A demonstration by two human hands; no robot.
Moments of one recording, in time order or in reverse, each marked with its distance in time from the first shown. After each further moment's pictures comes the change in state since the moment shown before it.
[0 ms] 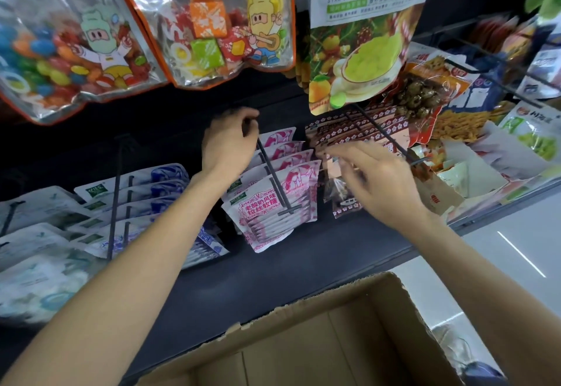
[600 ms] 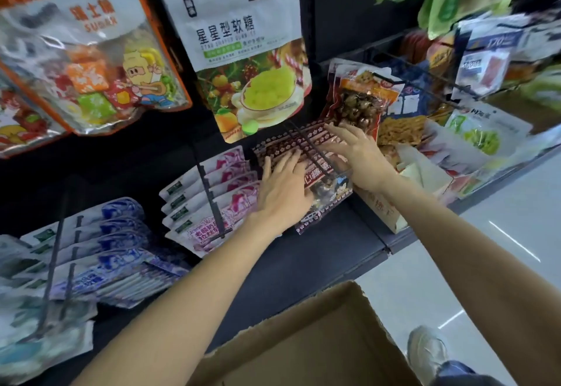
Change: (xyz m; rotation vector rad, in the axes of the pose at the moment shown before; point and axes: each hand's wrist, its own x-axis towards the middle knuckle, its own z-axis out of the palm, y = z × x) left_hand -0.047 0.124 0.101 0.325 -0.368 0.350; right_hand 0.005 0.128 -0.025 -0.168 -0.321 0.184
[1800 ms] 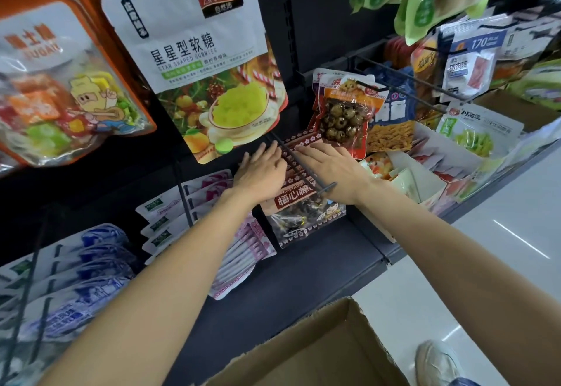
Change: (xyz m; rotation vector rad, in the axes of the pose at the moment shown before) left_hand 0.064 -0.024 -0.013 -0.083 -0.267 -0.130; right_hand 0.011 -0.008 0.003 -0.254 -0.201 -0.108
